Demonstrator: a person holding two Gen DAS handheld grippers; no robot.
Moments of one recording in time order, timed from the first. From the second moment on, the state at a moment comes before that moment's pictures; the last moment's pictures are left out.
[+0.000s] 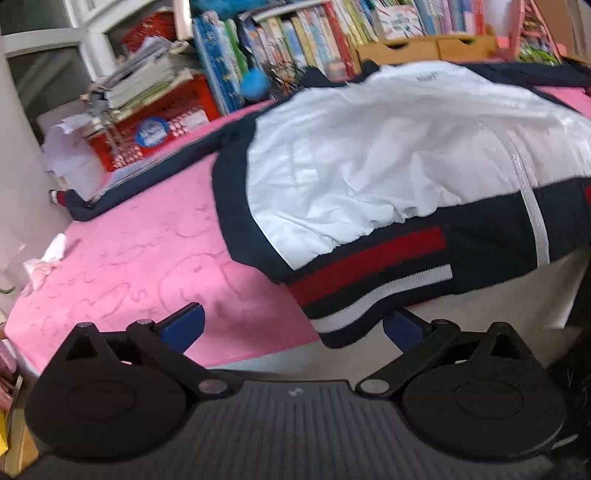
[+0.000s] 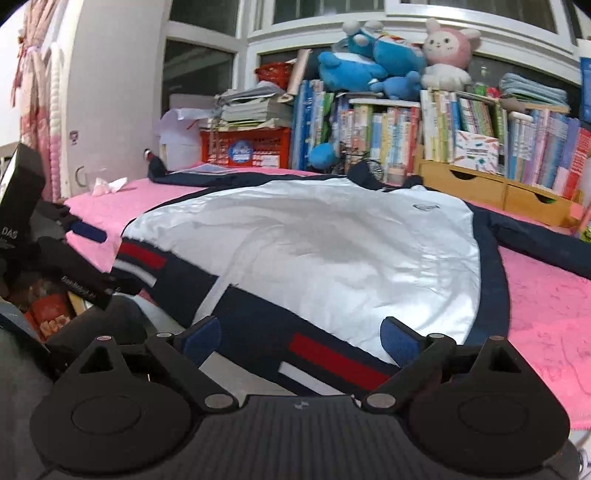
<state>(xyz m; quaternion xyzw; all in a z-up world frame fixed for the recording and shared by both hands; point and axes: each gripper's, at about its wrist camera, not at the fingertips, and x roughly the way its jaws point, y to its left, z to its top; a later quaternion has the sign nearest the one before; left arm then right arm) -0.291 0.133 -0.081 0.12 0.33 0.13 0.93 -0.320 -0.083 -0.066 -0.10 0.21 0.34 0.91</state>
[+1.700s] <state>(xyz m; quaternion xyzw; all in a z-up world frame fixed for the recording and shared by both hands) -0.308 0.190 -0.042 0.07 0.31 0.16 0.93 -0.313 -0.170 -0.070 -0.17 0.20 0.06 0.96</state>
